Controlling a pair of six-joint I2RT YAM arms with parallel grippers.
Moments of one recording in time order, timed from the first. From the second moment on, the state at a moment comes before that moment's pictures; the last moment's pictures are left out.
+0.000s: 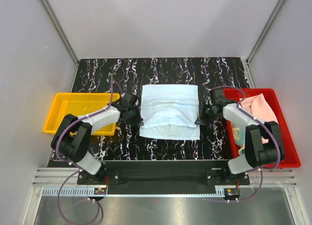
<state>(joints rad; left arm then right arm) -0.50 1.57 0.87 -0.37 0.12 -0.75 0.20 1.49 0.85 -0.50 -0.29 0.52</state>
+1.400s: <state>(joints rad) -0.50 1.54 0.88 -0.53 0.18 -0.58 0.20 1.35 0.67 -0.53 -0.24 0.67</state>
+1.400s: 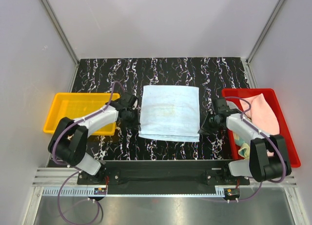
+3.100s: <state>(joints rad) -0.47 1.67 0.93 -0.51 0.23 -0.60 0.30 1.64 0.89 -0.49 -0.10 0.68</state>
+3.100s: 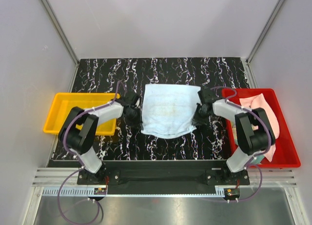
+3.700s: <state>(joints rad) -0.45 1.68 0.94 -0.46 0.22 -0.60 0.29 1.38 0.86 -0.67 -0.07 0.60</state>
